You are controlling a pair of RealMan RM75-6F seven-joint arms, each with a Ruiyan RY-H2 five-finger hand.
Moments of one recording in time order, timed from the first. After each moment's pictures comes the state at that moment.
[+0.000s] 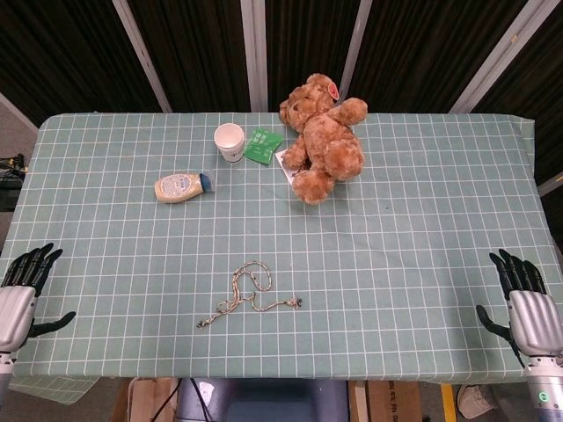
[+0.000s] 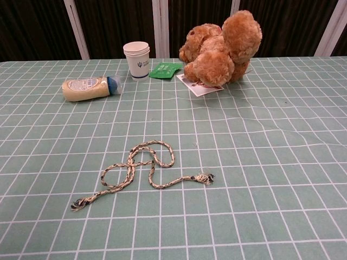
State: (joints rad) left arm -0.08 -1.14 -0.01 -1.63 1.54 1.49 -0.03; right arm 0.07 -1.09 0.07 -1.66 -1.44 1.42 0.04
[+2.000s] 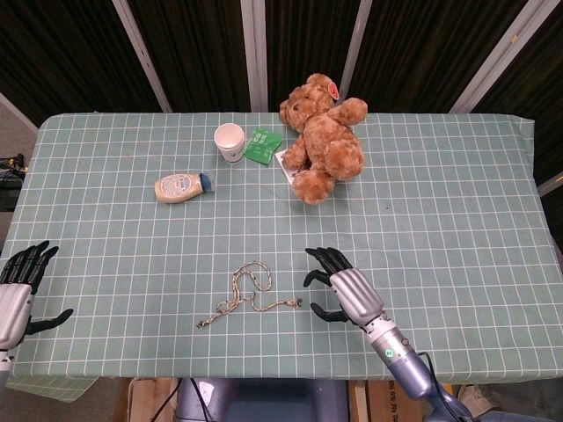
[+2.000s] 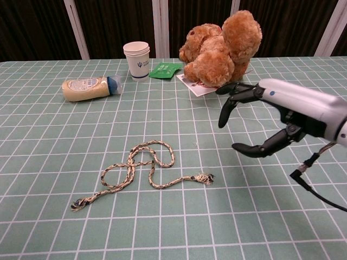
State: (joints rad) left arm -0.08 -1.14 -0.02 -1.62 1.53 1.49 -0.05; right arm 0.47 -1.49 0.15 -1.81 -1.41 1.05 -0.10
